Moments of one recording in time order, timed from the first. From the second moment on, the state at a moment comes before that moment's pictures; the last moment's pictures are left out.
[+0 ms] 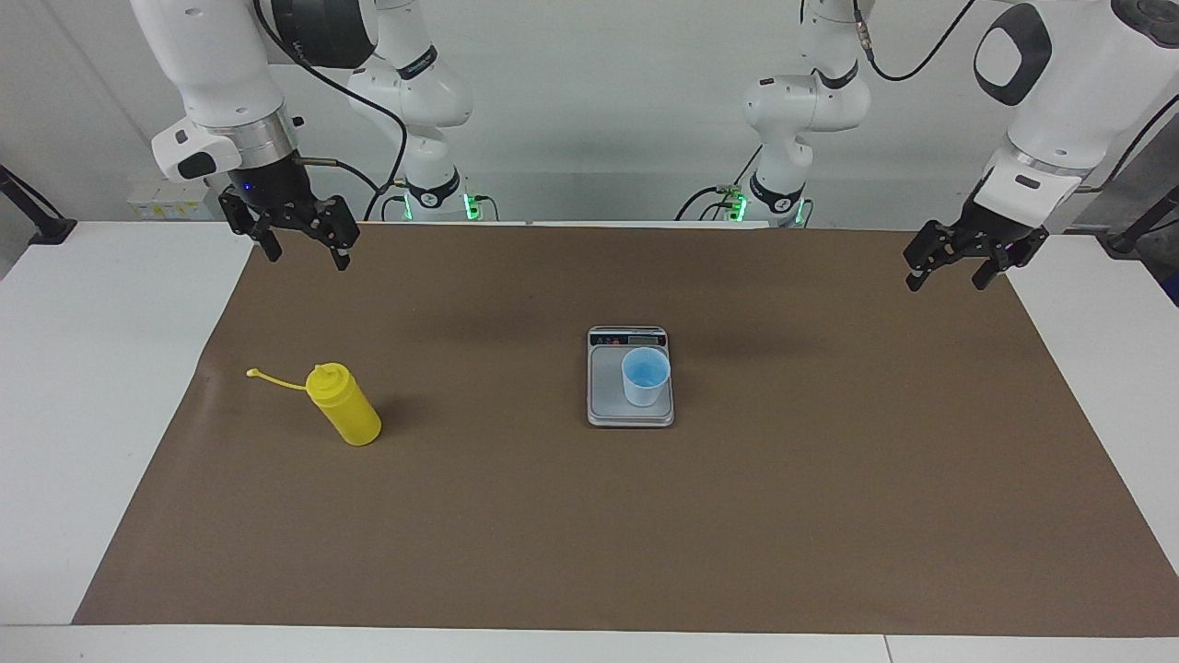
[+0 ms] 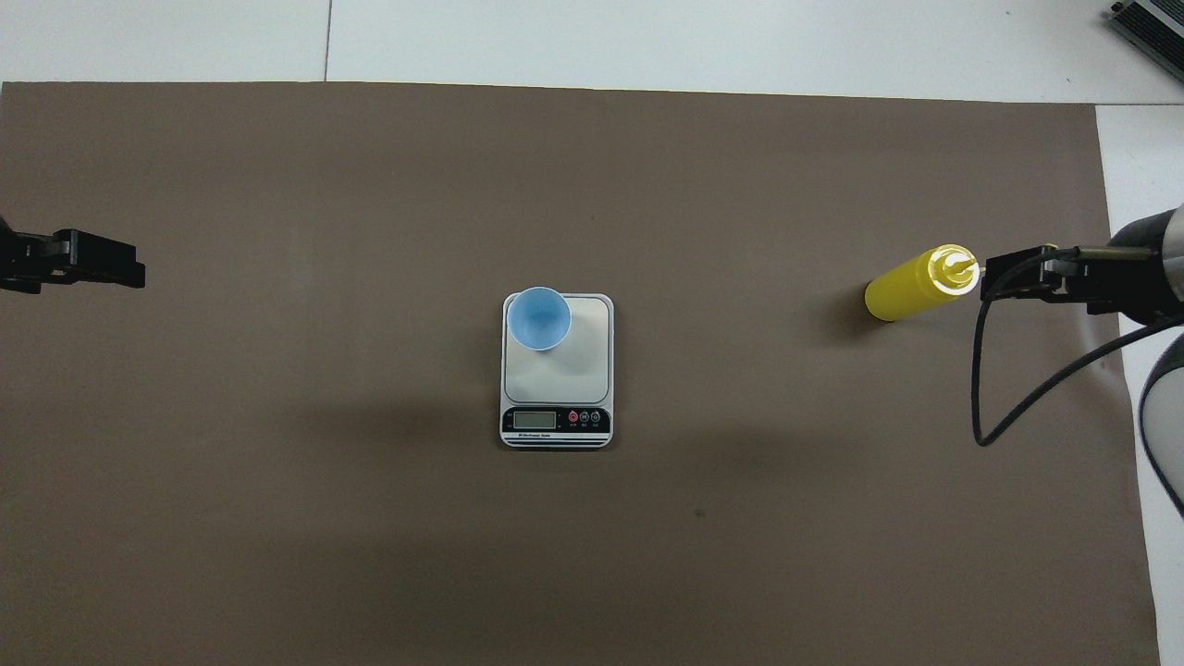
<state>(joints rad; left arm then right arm) -0.06 0.00 0.03 -1.64 -0.03 1.70 -0.01 -0.06 -0.05 0.09 -1.65 -0.02 1.68 0.16</state>
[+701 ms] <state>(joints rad) -0.06 0.00 0.03 -1.64 -0.03 1.70 -0.01 0.02 -0.04 -0.01 -1.65 -0.02 1.65 0.16</state>
